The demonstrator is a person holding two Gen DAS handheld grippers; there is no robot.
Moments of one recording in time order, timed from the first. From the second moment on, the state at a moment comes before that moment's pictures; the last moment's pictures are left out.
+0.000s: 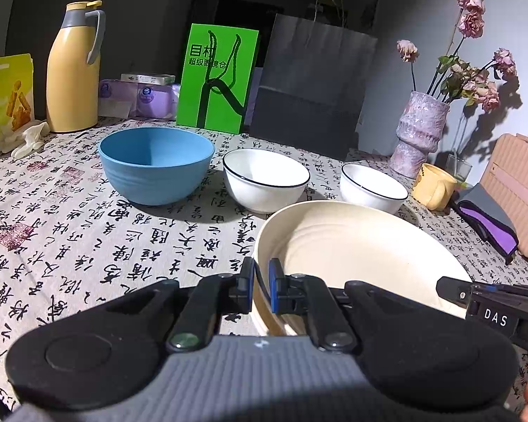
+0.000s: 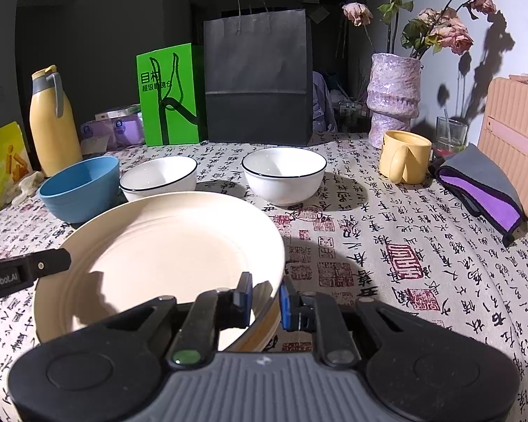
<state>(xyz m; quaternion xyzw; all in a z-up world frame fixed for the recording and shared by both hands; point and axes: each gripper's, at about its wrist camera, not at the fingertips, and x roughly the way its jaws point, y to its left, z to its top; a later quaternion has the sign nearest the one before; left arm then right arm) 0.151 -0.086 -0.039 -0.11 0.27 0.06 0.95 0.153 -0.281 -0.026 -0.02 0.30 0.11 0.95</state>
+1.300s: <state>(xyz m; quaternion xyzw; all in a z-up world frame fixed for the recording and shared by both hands) 0.158 -0.097 -0.055 -0.05 0.27 0.07 0.96 0.150 -0.249 -0.052 -0.15 0.26 0.08 0.95</state>
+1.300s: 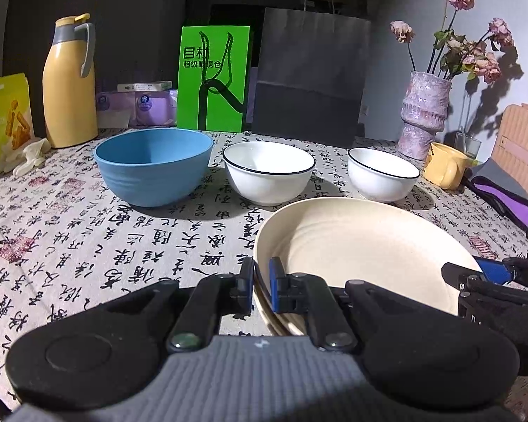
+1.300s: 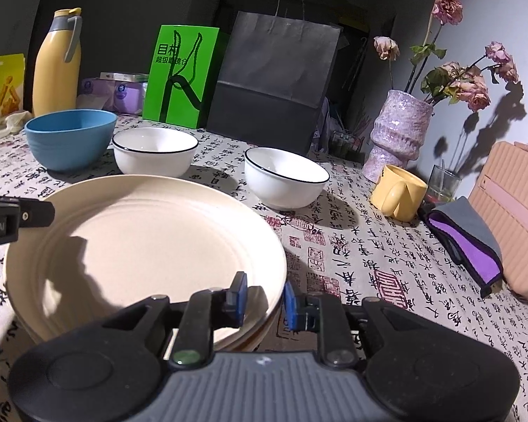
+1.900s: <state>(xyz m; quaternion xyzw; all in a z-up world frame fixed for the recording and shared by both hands) 0.162 -0.102 -0.057 -0.03 0.29 0.08 0.96 0.151 -0.246 -0.056 -0.17 0.27 0.08 0.95</state>
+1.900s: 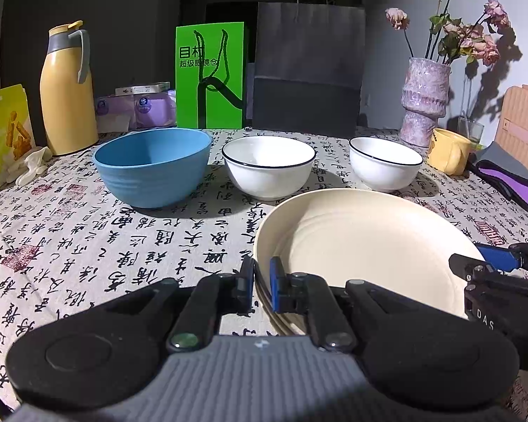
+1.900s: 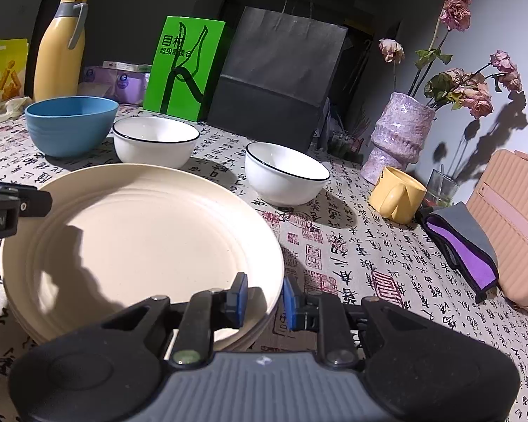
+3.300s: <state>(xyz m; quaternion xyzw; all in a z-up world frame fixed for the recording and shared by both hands) 0.127 -0.066 -0.030 -0.12 0.25 0.04 0.96 0.149 -0.286 -0.031 0.00 0.30 0.13 0.95</state>
